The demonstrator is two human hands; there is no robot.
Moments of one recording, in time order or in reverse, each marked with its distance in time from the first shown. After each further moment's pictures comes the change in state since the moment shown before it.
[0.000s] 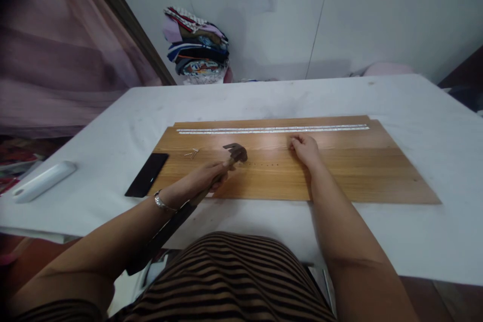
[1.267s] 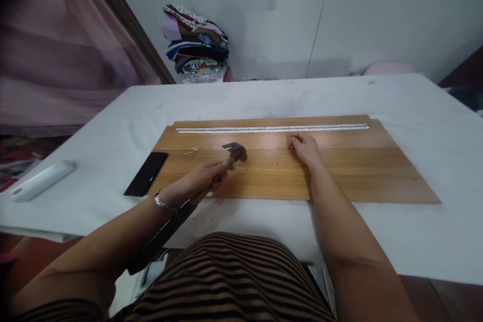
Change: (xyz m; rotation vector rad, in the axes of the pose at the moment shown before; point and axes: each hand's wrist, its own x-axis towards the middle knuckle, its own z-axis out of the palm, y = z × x) left_hand 0.000 0.000 0.000 0.039 0.014 0.007; right_hand 0.000 -0.003 0.000 -0.021 -0.001 -0.003
